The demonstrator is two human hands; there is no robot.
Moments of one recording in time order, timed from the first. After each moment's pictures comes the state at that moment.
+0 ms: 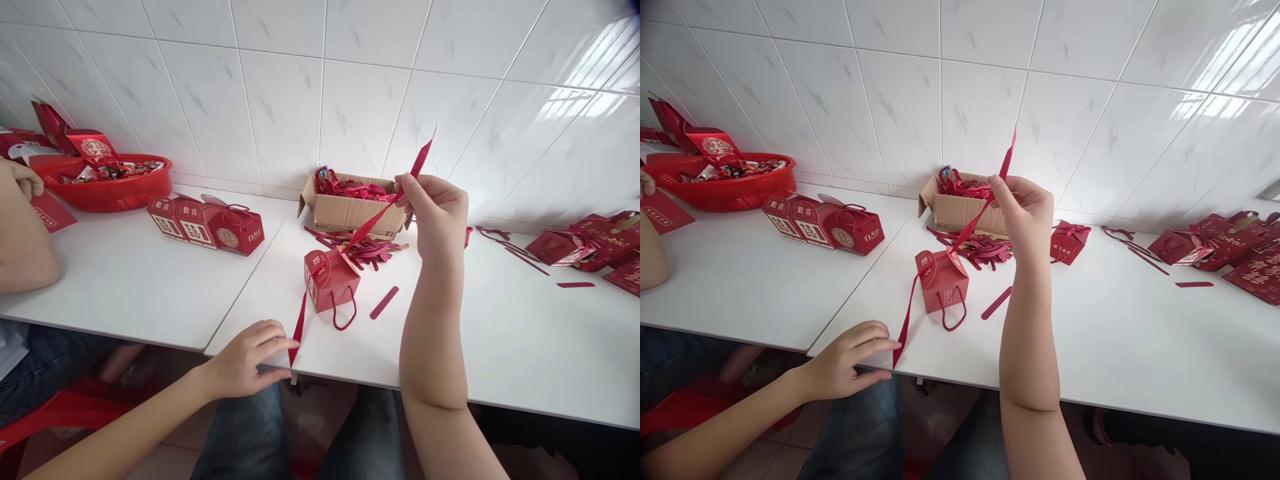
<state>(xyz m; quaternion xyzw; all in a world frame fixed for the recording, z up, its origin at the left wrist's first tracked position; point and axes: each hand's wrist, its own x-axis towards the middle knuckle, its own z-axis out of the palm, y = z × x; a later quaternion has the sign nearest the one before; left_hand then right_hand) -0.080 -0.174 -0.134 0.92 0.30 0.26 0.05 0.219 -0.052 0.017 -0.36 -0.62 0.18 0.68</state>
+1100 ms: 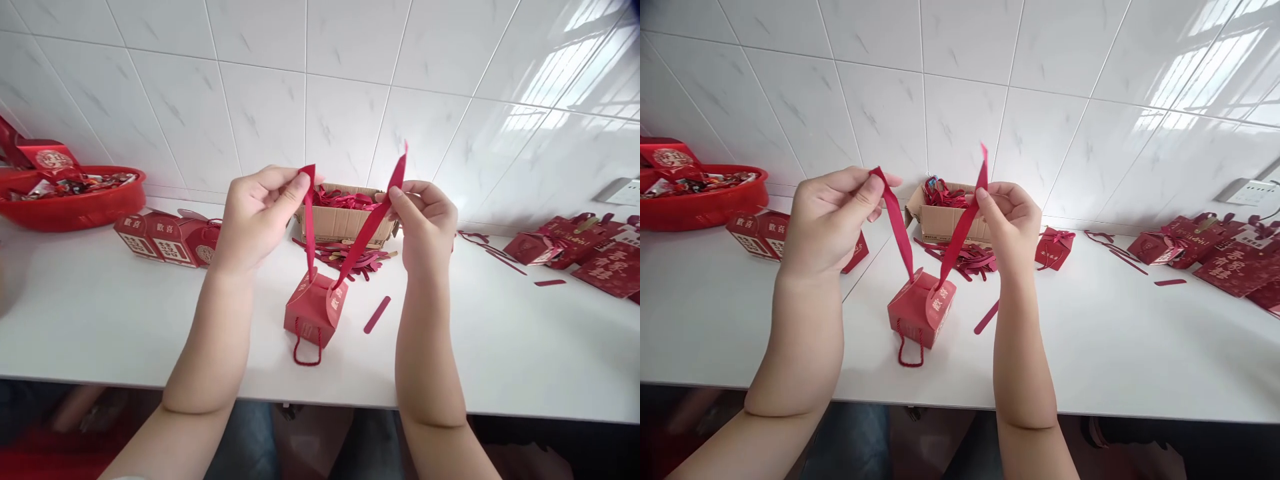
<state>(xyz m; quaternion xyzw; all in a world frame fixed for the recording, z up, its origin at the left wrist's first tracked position) 0.004 -0.071 0.045 0.67 0.27 0.66 0.20 0.206 -0.055 0.020 -0.30 -0.58 0.23 0.72</state>
